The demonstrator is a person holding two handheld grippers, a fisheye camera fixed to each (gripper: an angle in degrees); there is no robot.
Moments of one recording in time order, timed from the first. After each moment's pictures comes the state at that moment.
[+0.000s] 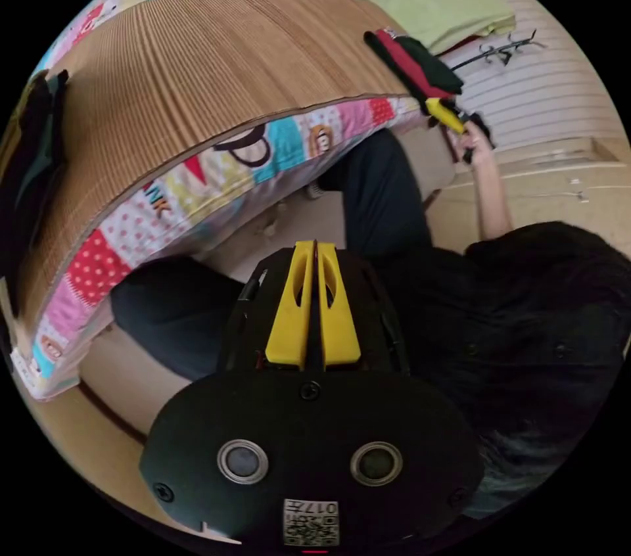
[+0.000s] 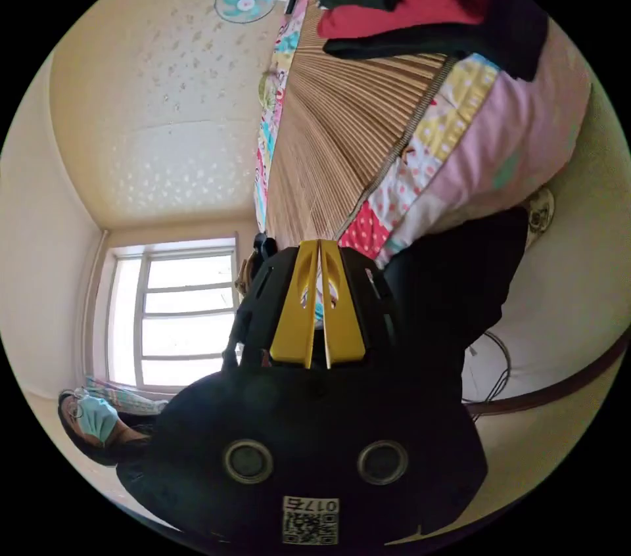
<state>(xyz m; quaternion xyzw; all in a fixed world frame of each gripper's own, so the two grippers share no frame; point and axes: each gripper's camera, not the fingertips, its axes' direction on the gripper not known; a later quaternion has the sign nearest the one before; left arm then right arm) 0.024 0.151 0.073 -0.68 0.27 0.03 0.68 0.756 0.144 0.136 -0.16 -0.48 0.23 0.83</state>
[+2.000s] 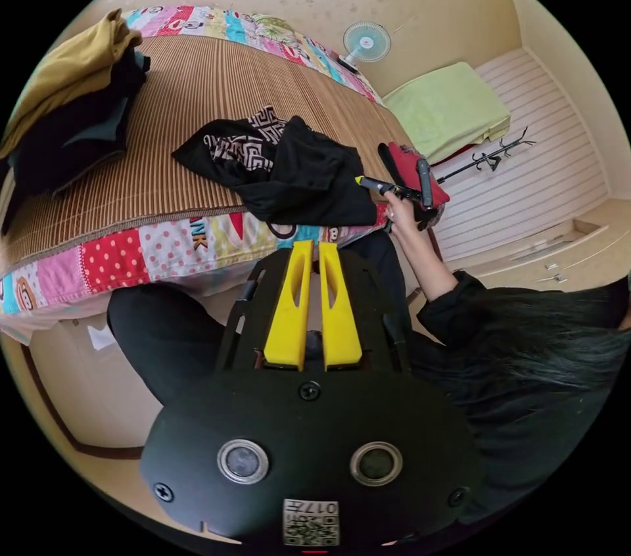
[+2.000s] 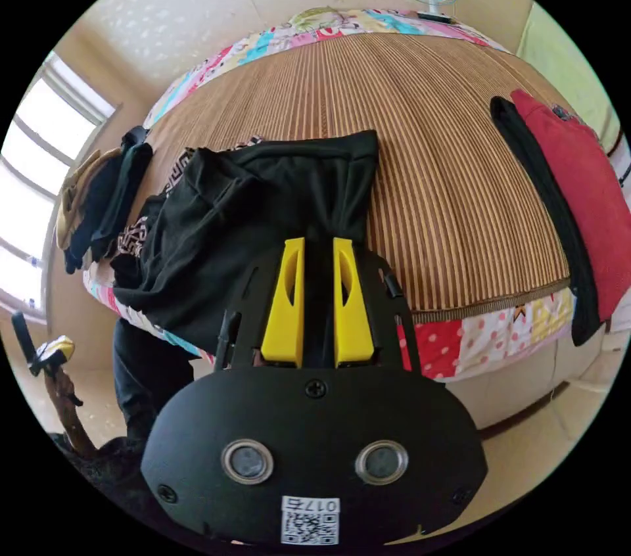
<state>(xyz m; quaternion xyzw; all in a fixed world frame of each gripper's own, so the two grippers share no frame) -0.067 0.134 0.059 -0.55 0.21 -0.07 0.80 0.363 0.099 0.130 -0.11 -0.18 -0.17 0.96</state>
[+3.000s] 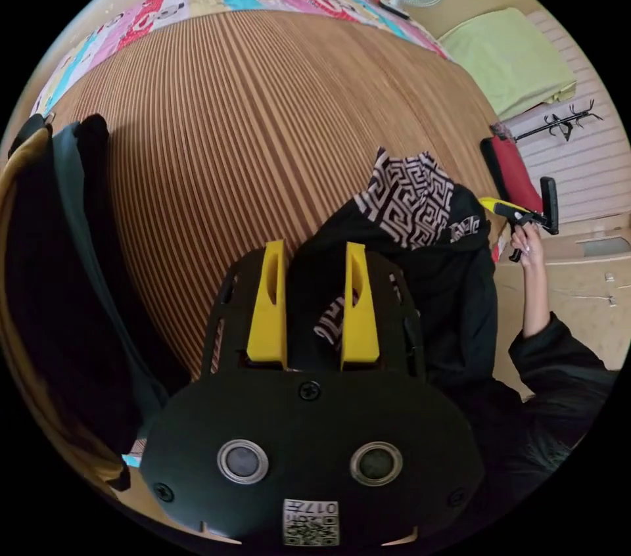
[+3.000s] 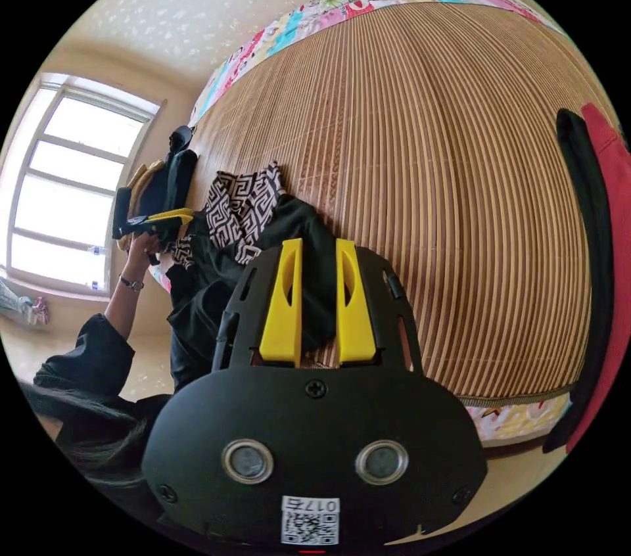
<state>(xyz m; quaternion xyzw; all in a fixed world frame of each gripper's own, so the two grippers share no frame) -0.067 0.167 0.331 -0.65 0.12 0.06 0.74 0.385 0.019 0.145 -0.22 -0.29 -0.16 0.92</state>
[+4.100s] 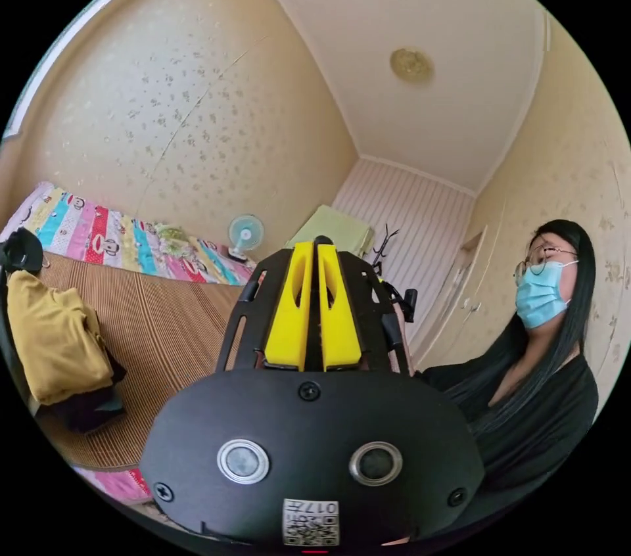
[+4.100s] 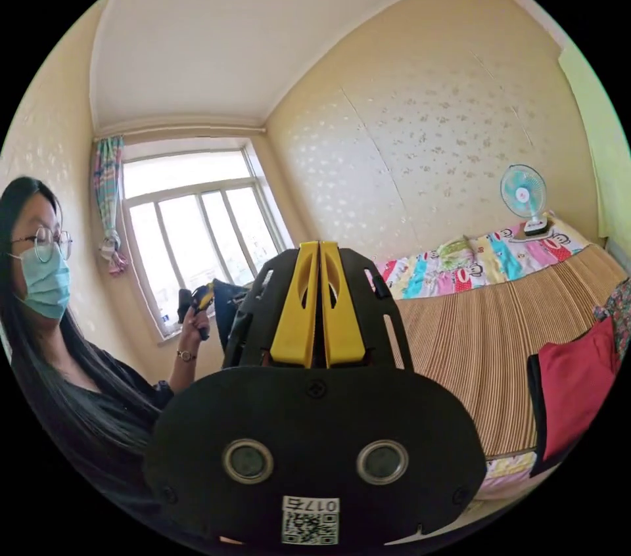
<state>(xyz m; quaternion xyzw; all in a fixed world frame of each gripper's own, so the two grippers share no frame) -0.104 -0.153 -0.132 -0.10 0.40 -0.10 0.91 0.541 0.093 -0.383 0.30 -0.51 -0.17 0.79</state>
